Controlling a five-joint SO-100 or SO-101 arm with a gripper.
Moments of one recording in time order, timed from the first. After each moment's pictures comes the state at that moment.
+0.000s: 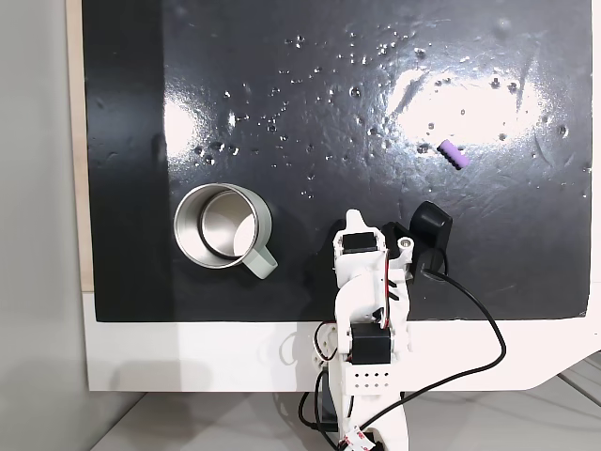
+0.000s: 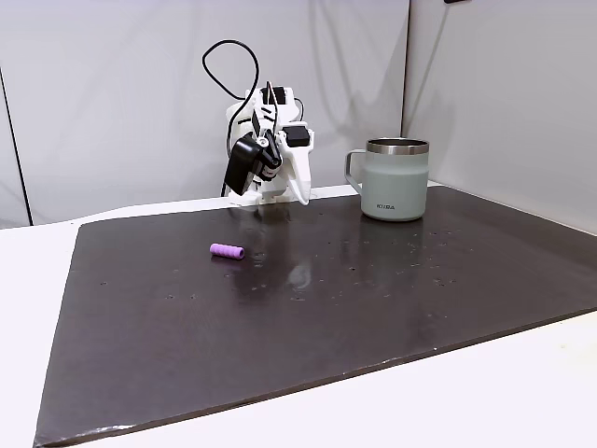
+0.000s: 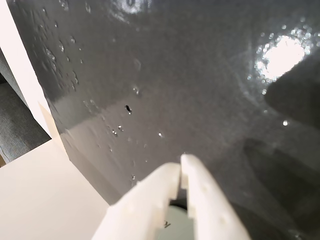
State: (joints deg) arm -2.8 189.3 174.2 57.0 -3.4
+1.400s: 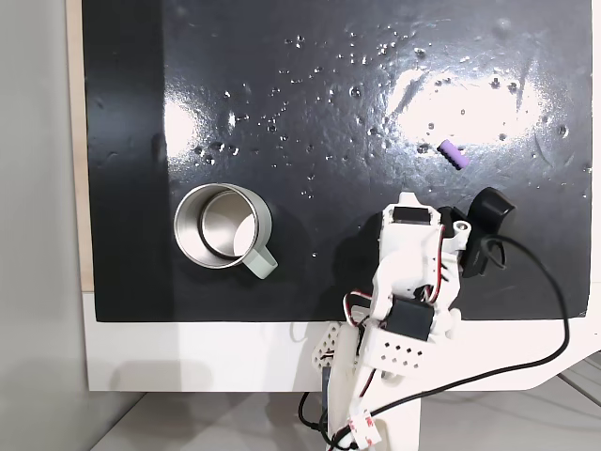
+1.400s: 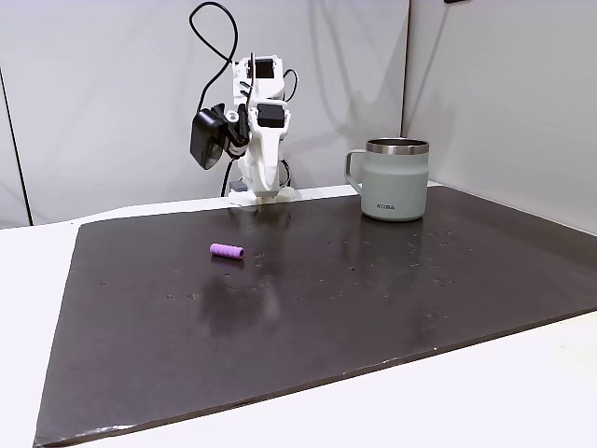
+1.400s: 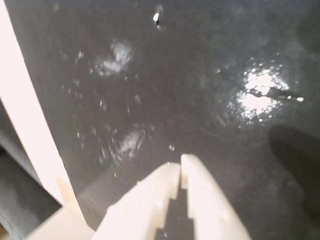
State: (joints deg) arm 13.9 147.7 146.5 50.8 -11.3
